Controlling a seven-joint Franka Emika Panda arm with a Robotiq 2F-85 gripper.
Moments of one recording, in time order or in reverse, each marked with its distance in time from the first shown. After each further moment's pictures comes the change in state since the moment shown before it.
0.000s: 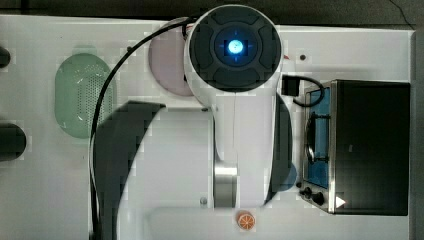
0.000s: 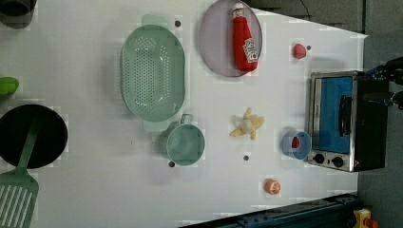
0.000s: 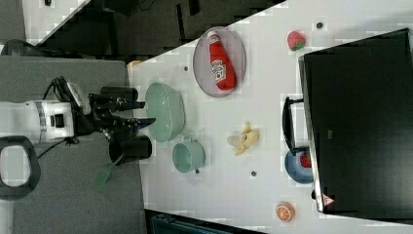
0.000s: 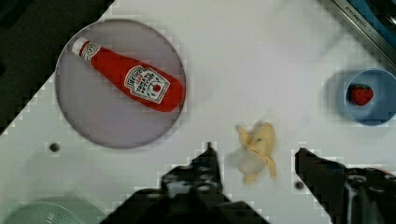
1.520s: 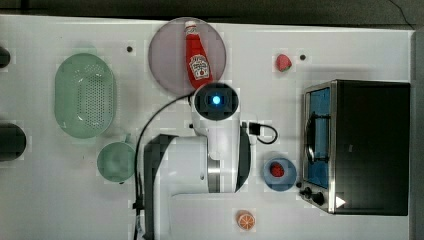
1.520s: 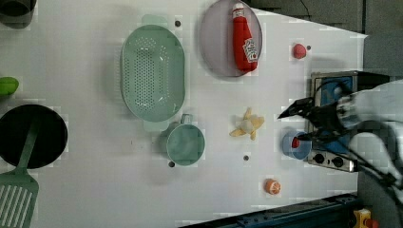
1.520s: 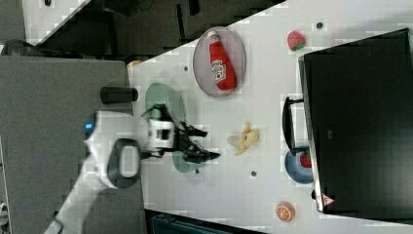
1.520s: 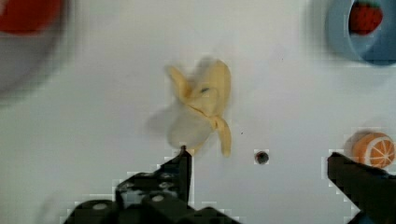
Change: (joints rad) arm -0.024 0.116 0.035 -0.462 -0.006 0.326 0.000
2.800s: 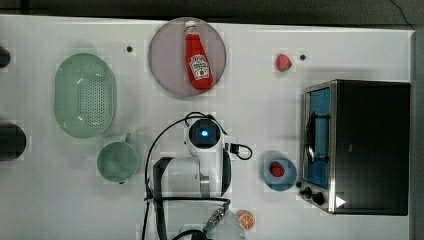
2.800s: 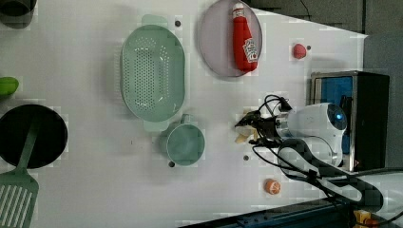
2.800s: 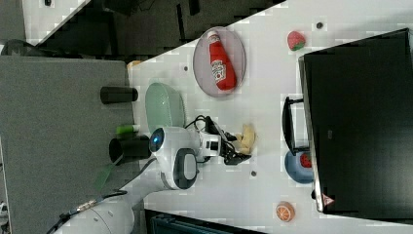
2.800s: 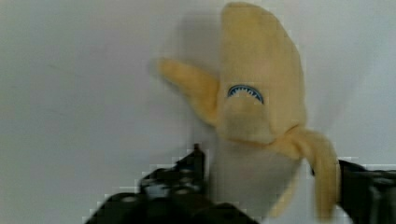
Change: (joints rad) arm 0.002 0.321 0.044 -0.168 -0.002 0.551 0.121
